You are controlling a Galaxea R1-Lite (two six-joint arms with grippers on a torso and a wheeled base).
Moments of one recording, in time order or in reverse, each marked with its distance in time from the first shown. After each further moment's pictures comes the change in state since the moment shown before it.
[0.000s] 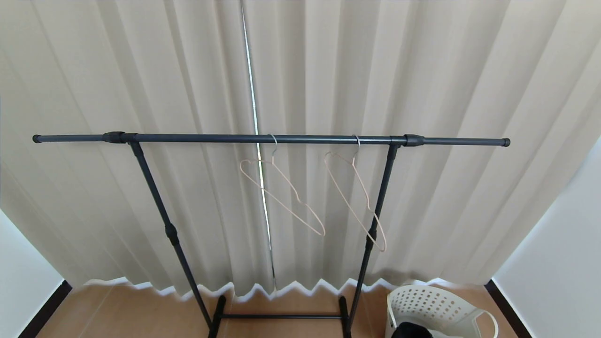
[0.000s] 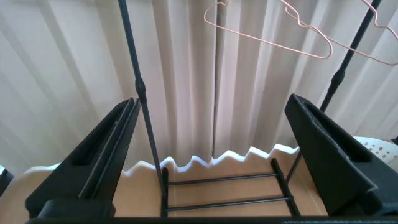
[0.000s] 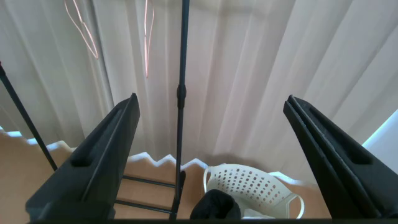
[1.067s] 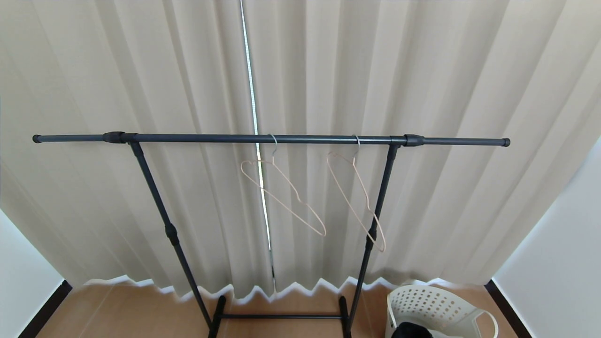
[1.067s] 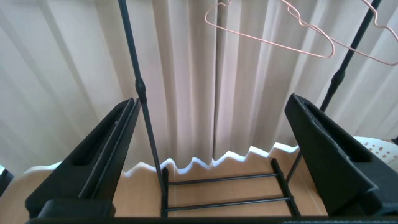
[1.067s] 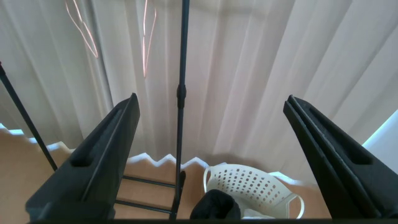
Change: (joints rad) left arm 0.000 0.000 0.000 0.000 0.000 0.000; right arm 0.000 0.000 0.000 0.000 0.000 0.000
